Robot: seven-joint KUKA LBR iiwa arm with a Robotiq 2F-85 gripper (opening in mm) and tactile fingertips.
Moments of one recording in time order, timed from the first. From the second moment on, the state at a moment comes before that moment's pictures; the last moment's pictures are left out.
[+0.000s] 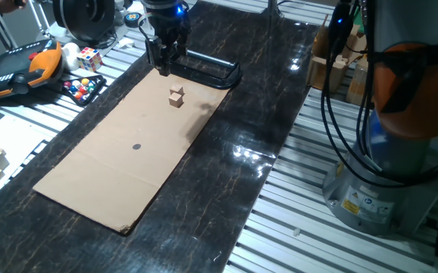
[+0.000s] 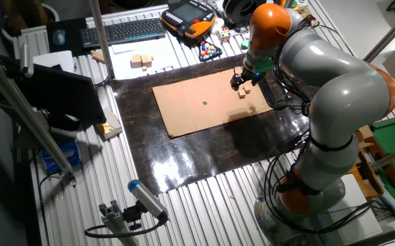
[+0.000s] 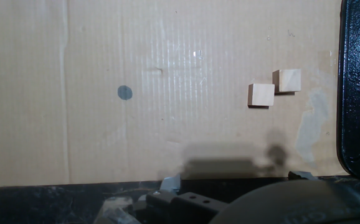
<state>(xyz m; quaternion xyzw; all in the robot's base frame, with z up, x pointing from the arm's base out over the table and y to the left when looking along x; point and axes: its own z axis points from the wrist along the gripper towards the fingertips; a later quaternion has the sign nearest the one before) 0.515 0.001 0.236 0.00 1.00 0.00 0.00</state>
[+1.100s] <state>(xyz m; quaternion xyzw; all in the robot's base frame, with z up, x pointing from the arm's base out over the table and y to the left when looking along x) 0.513 0.003 0.237 0.02 1.00 0.01 0.00</state>
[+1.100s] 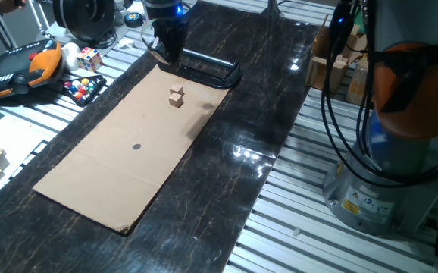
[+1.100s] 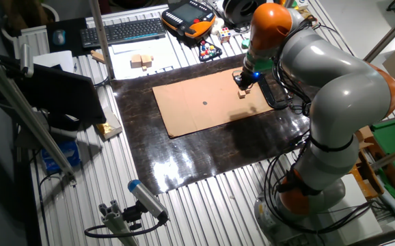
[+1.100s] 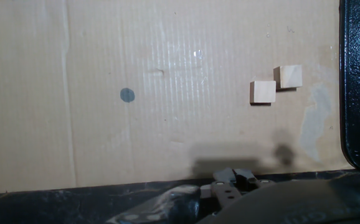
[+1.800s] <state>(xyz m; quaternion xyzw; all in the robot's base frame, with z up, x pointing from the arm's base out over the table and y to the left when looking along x) 0.518 -0.008 0.212 0.03 1.00 0.01 0.00</state>
